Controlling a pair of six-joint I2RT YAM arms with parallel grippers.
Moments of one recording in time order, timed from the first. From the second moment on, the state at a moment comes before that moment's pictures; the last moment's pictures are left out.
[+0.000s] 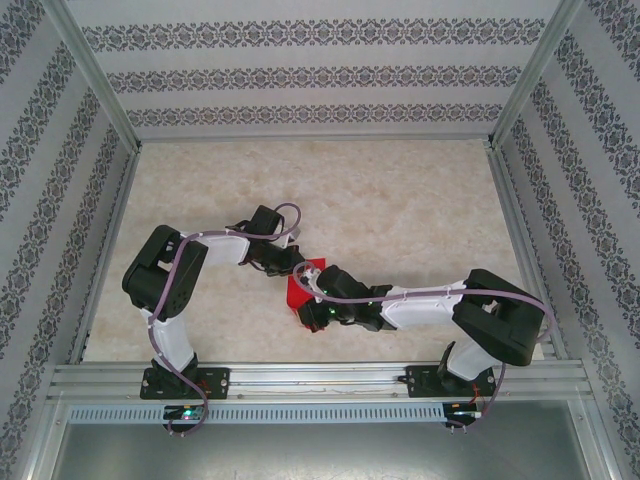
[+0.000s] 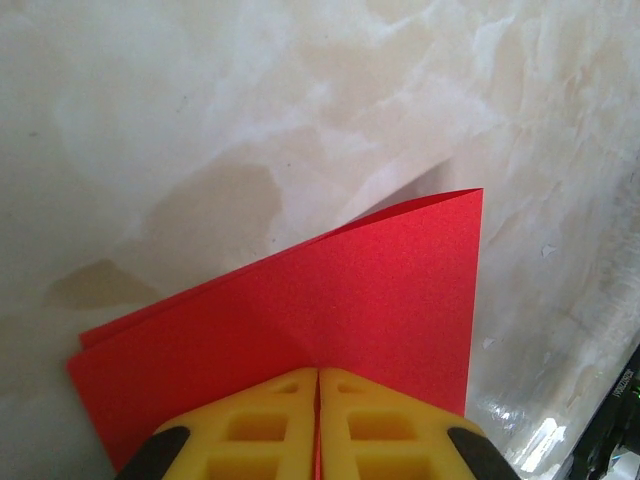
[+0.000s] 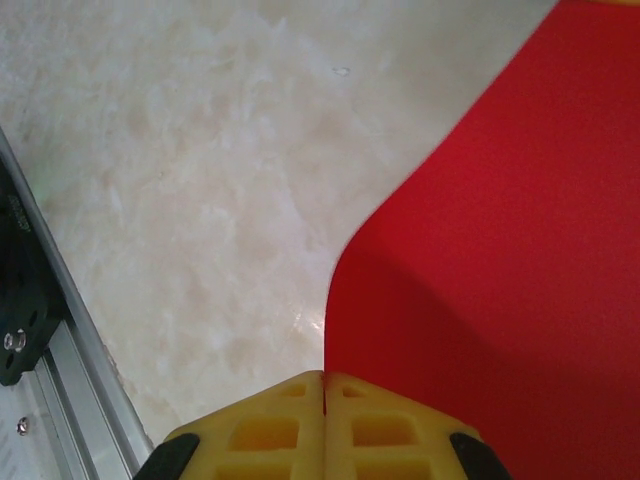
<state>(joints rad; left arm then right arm) -0.44 1.85 0.95 -0.22 0.60 -0.49 1.02 1.54 0.60 0.17 -0.26 0.60</state>
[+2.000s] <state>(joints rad) -0.45 1.85 0.96 -0.24 0.57 -0.48 0.91 1.58 0.69 -0.09 -0.14 0.60</state>
